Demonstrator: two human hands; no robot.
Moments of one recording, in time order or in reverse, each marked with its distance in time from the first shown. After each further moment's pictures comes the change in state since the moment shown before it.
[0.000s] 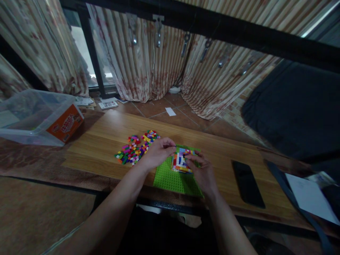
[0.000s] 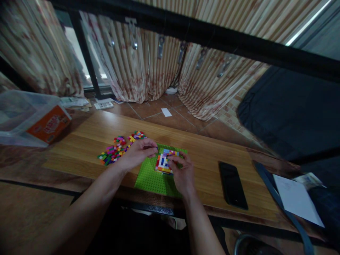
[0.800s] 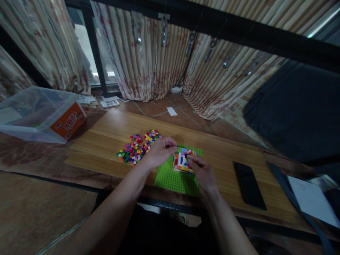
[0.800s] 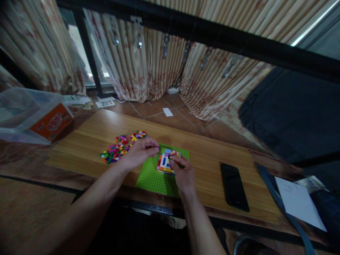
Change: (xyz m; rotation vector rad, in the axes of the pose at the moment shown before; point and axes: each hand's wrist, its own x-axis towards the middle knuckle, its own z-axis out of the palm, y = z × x) left_hand 0.002 -0.004 -0.001 0.064 0.016 0.055; right_hand -0.002 0.005 0.009 0.217 0.030 0.189
